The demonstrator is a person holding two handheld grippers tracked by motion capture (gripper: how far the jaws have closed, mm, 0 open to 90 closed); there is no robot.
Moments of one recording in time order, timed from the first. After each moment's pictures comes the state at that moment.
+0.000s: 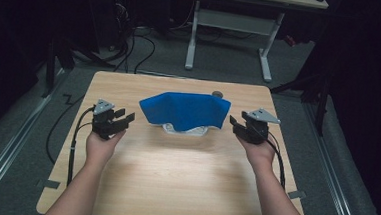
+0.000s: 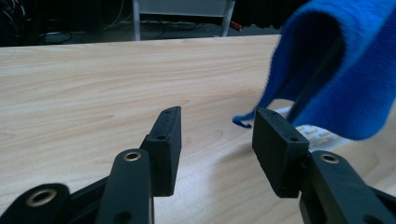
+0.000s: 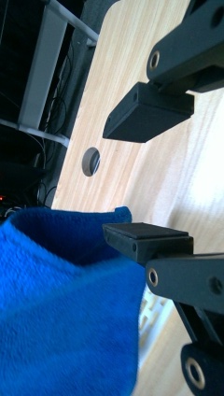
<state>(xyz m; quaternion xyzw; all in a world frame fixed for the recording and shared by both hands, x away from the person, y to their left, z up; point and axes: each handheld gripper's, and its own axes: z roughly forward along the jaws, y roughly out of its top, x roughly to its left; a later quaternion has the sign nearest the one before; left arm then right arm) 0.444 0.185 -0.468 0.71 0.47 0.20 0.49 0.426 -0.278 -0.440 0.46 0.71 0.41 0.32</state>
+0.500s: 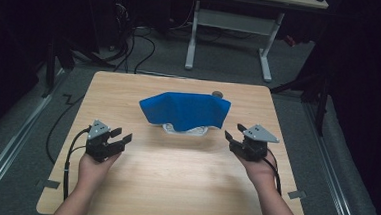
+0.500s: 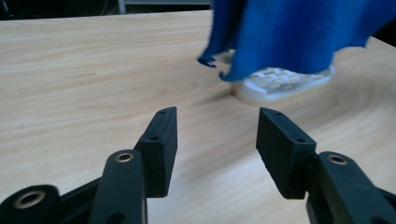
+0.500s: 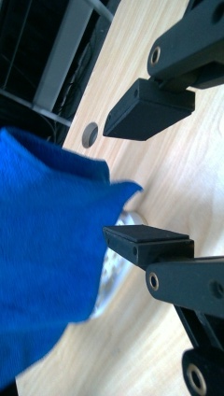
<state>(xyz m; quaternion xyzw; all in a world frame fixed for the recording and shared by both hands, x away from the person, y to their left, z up) 0.379 0.190 -0.485 0.73 0.44 0.19 0.48 0.370 -0.263 -0.442 0.40 0.74 0.42 0.33</state>
